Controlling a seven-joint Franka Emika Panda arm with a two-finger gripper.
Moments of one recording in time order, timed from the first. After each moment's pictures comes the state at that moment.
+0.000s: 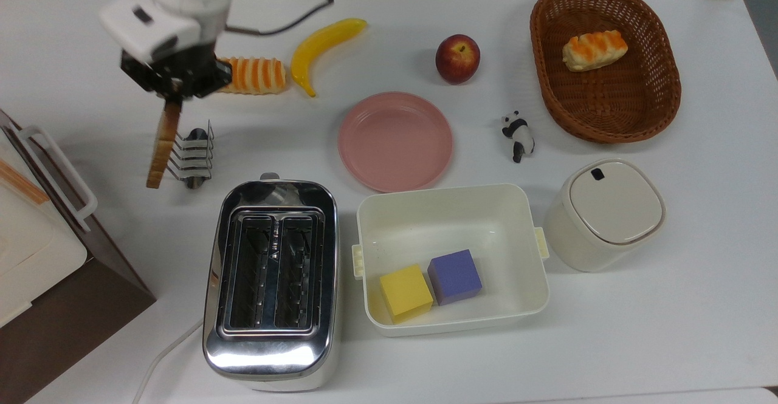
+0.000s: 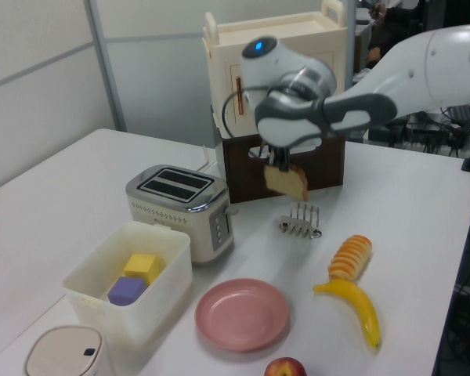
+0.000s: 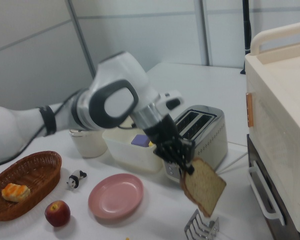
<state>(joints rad) 0.05 0.25 -0.25 -1.60 -0.34 2.00 -0.18</state>
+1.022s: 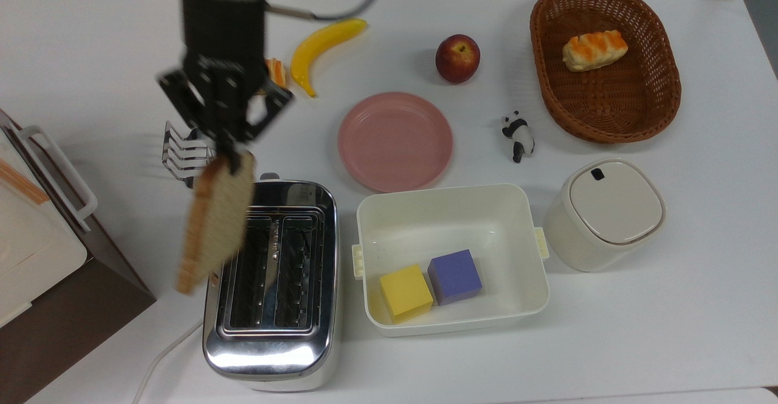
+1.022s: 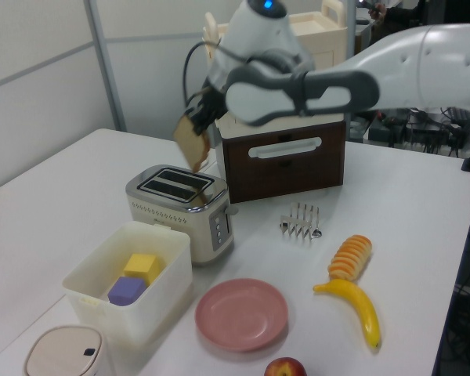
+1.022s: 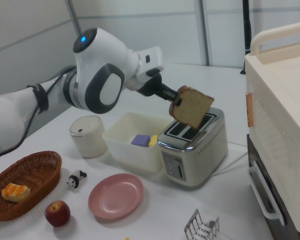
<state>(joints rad) 0.13 0.33 -0.23 -1.45 -0.02 2.45 0.17</state>
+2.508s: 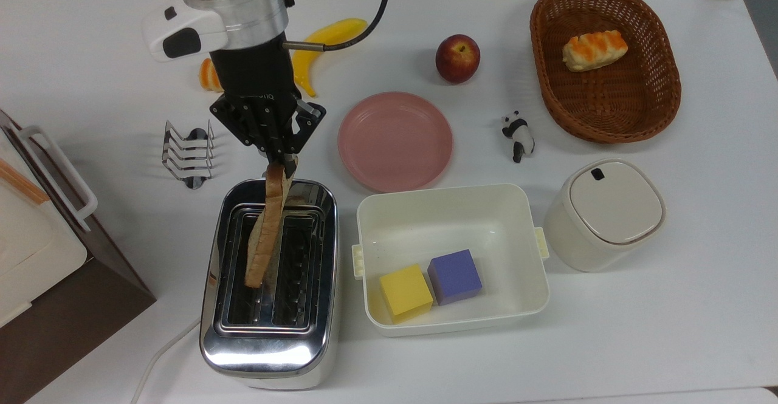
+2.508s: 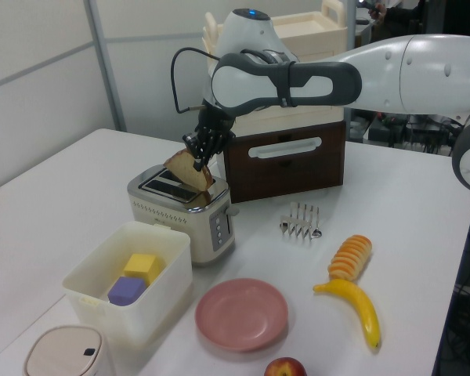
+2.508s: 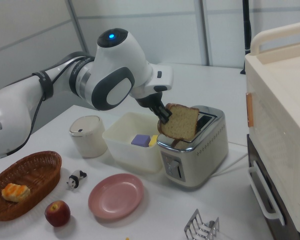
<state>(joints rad) 0.12 0.39 -0.24 -1.35 0.26 2.12 0.14</state>
